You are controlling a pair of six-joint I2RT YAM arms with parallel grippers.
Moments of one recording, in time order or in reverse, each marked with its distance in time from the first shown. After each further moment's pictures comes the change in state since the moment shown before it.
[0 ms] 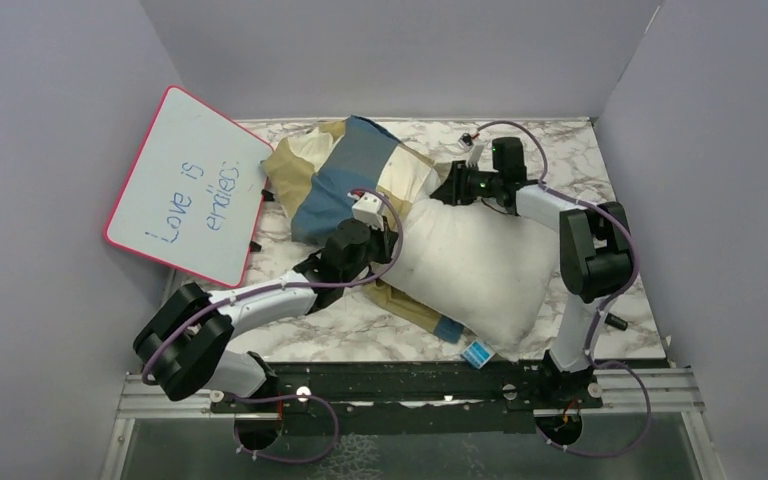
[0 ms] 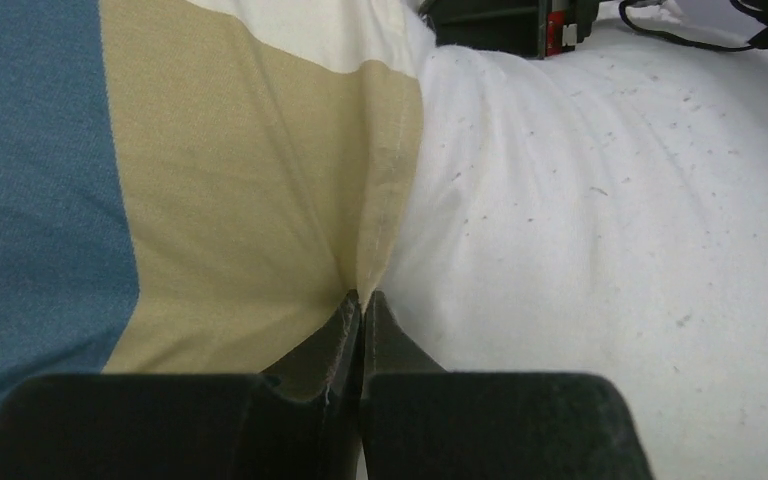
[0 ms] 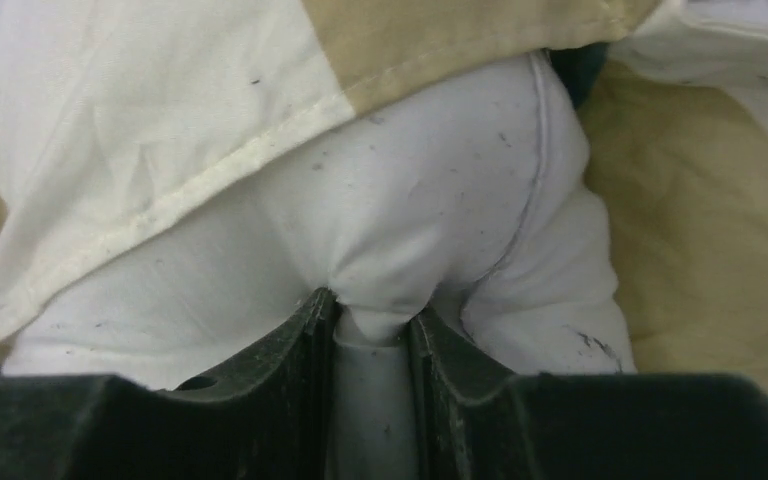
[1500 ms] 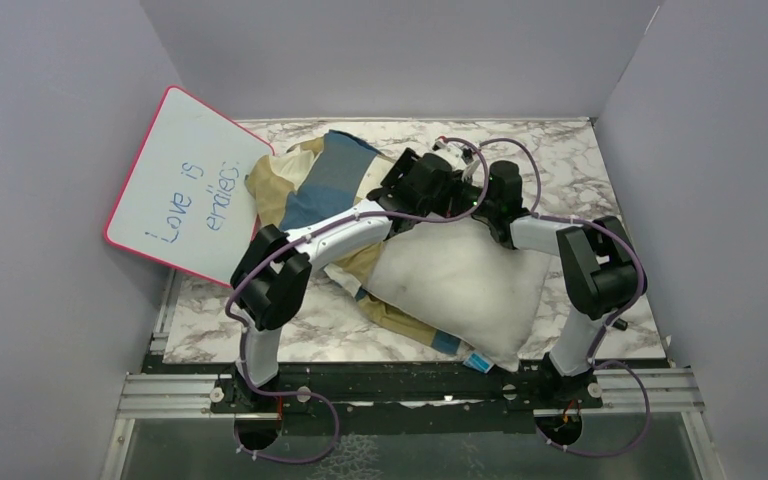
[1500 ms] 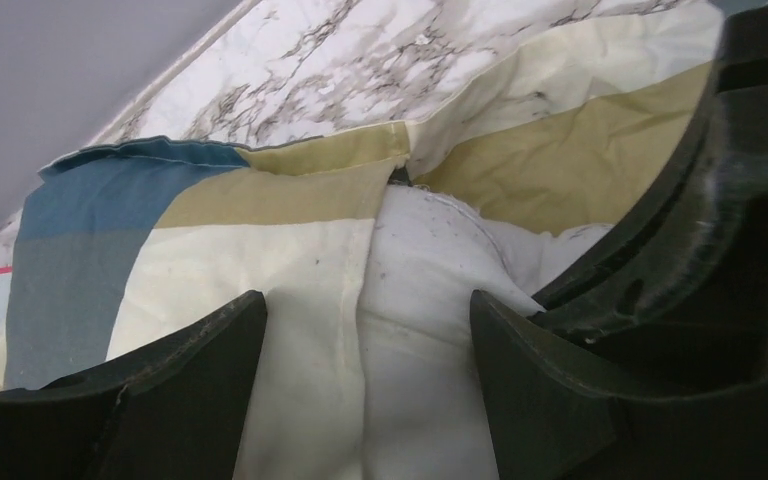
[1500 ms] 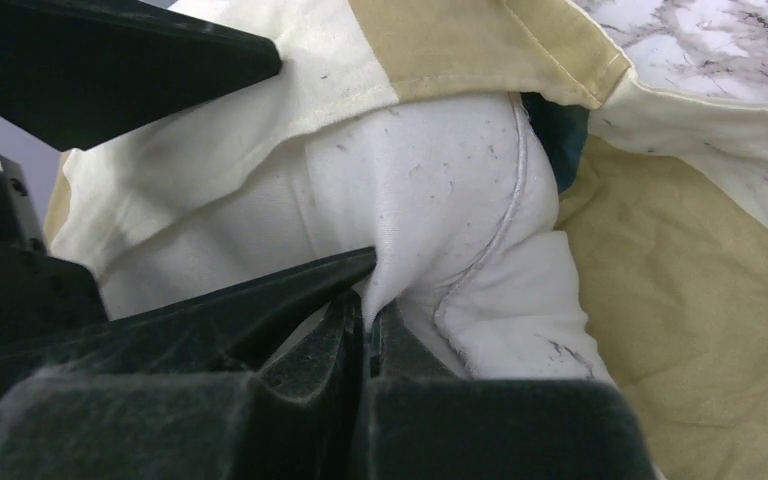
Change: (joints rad) left arm -0.024 0.550 0.891 -0.618 -0.379 0.519; right arm 0.115 -0.117 -0.322 0.581 0.081 0.219
